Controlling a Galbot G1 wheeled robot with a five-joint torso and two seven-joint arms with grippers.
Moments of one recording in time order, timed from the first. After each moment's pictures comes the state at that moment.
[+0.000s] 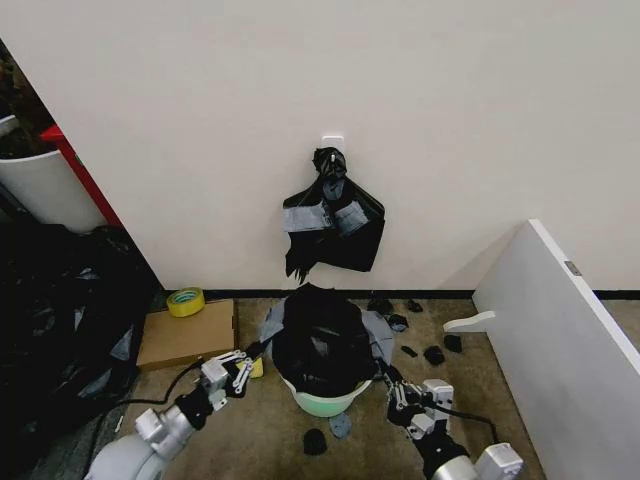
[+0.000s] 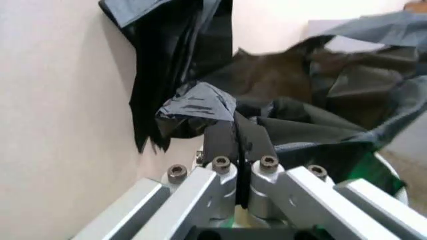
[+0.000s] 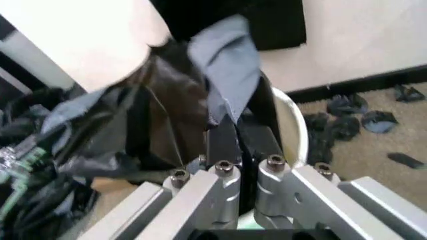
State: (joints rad) left arm 1.60 -0.92 -0.46 -1.91 -0.42 -0.45 0.41; right arm -1.81 0.93 0.15 2.38 0.65 0.07 0.34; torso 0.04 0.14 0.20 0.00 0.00
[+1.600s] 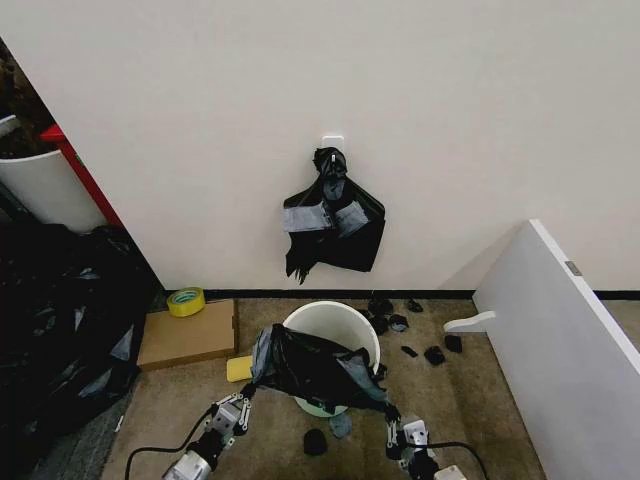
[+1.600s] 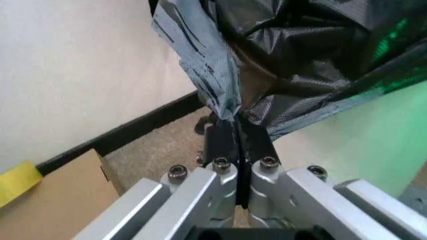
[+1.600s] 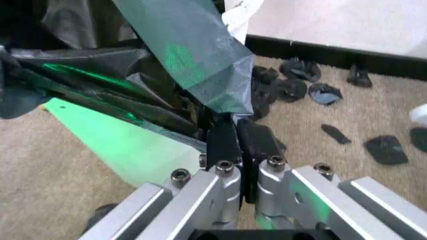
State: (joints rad) left arm 1.57 -1.11 -0.33 -1.63 -0.02 -0.46 0.08; right arm -1.68 1.06 0.10 1.90 0.22 0.10 0.26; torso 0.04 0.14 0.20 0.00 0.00
